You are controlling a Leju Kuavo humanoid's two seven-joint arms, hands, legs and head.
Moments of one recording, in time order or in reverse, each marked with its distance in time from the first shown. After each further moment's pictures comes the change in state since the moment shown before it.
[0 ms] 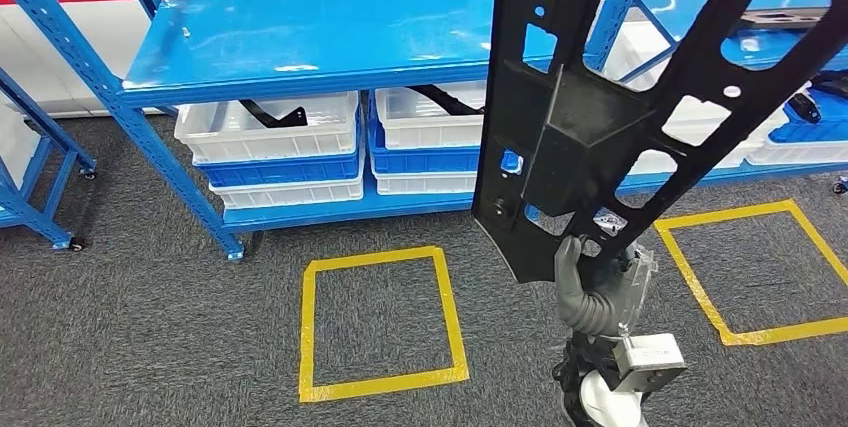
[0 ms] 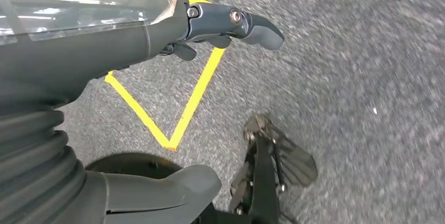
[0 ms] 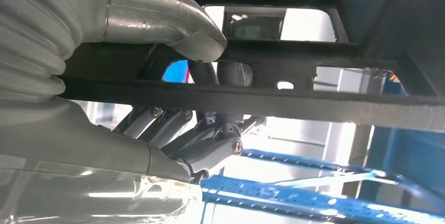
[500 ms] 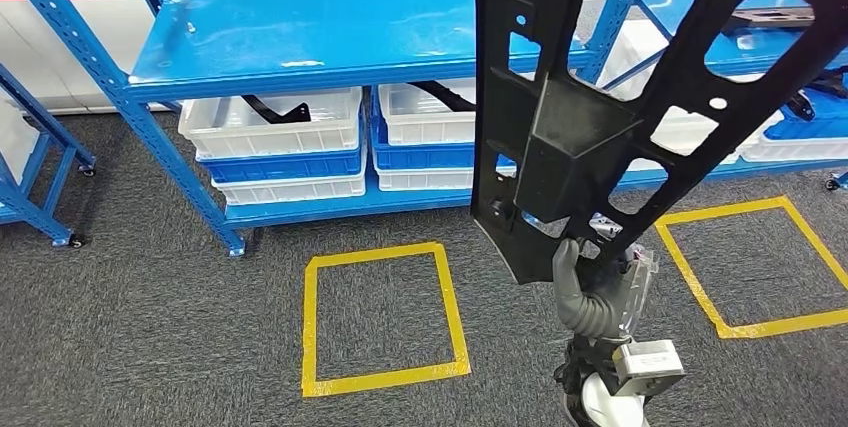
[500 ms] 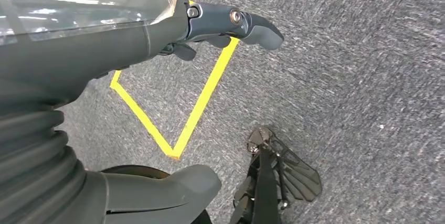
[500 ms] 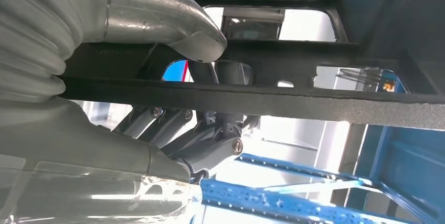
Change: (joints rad) left arm -0.002 0.010 0.000 0.000 0.000 0.016 0.014; right arm 0.008 -0.002 0.000 -0.016 0.034 0.018 -0.003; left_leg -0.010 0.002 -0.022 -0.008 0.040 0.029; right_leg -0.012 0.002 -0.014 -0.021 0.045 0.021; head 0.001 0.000
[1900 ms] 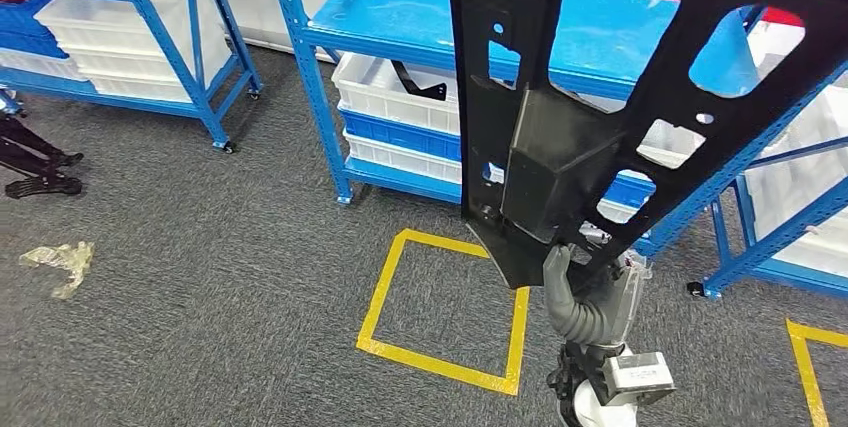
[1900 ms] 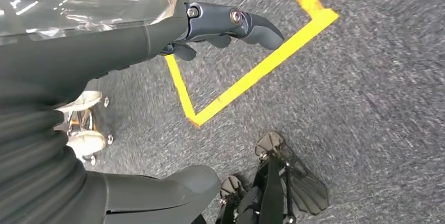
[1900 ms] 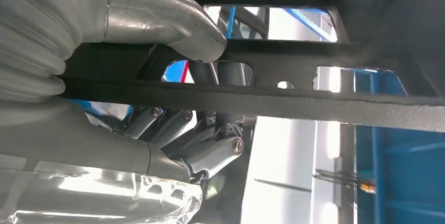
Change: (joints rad) left arm -0.009 -0.003 0.000 -0.001 -0.001 0.028 0.018; right arm 0.014 0.034 0.004 -0.016 0.055 0.008 -0.001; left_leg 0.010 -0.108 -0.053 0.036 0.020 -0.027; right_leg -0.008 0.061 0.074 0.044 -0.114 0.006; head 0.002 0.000
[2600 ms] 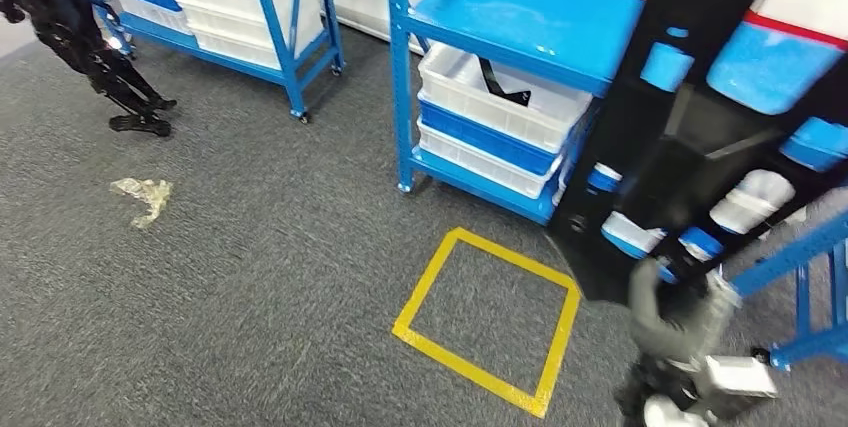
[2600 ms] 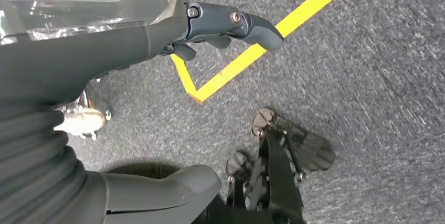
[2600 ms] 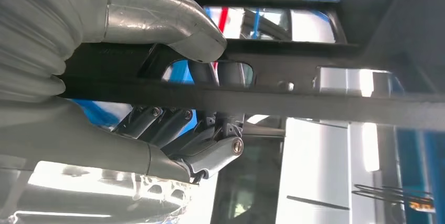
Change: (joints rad) left arm 0.021 0.049 -0.053 0.001 -0.097 -0.245 -0.022; right arm 0.176 -0.088 -0.294 -0.040 -0.212 0.063 -0.037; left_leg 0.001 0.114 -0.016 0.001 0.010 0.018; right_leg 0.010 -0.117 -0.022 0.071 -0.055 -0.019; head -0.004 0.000
